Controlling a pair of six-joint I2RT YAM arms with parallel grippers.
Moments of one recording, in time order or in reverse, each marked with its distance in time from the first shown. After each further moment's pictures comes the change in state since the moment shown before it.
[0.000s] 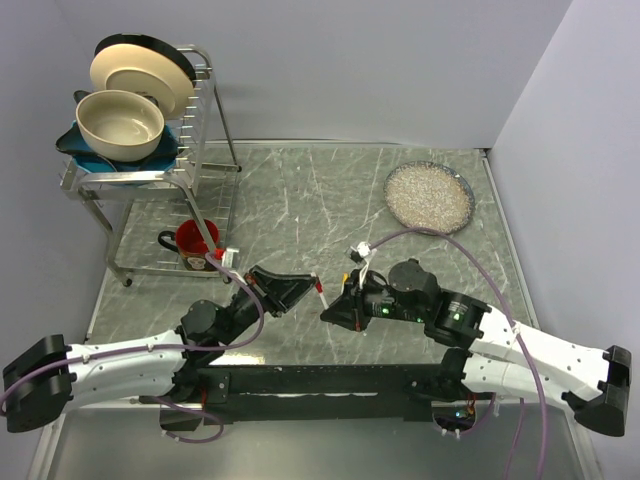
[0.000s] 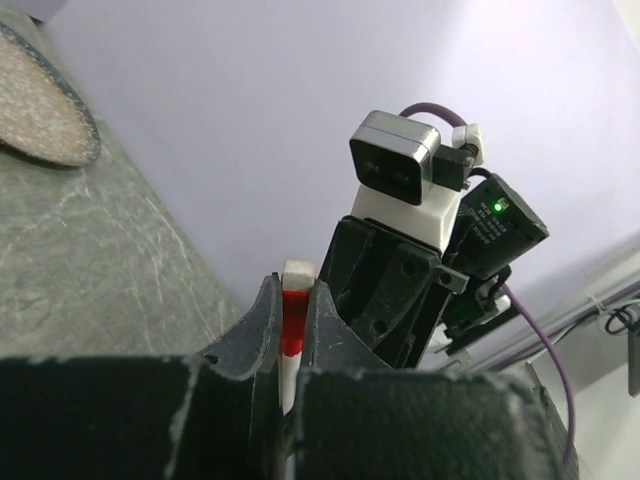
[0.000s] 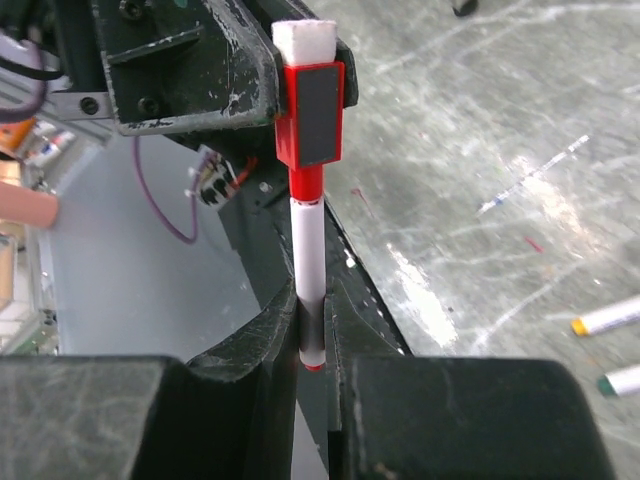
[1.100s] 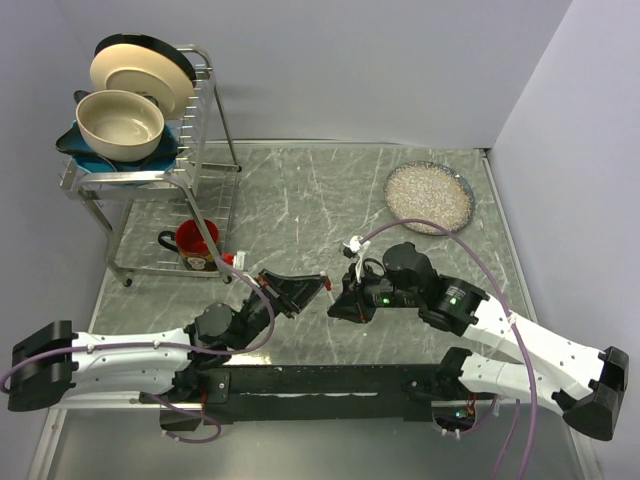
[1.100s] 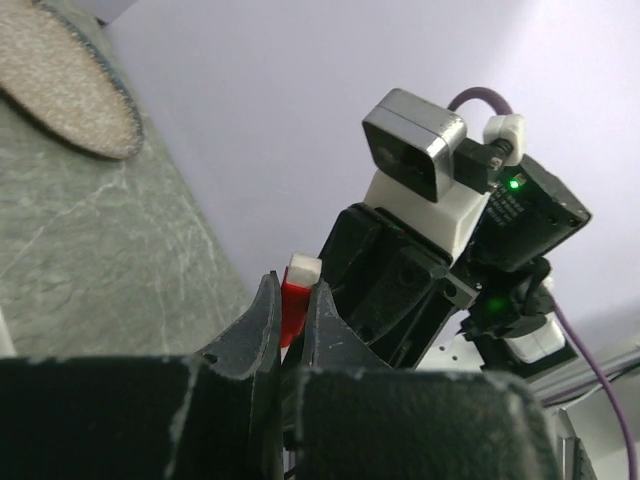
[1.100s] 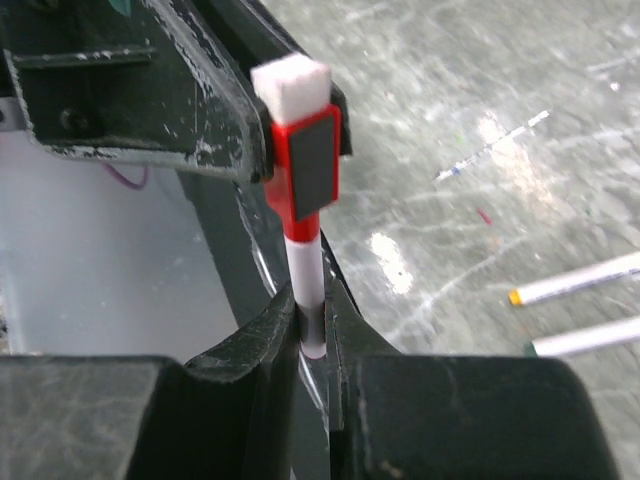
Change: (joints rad) left arm -0.155 0.069 0.085 -0.095 -0.260 0.024; right arm -0.124 0.087 0.107 -0.175 -0.147 -0.200
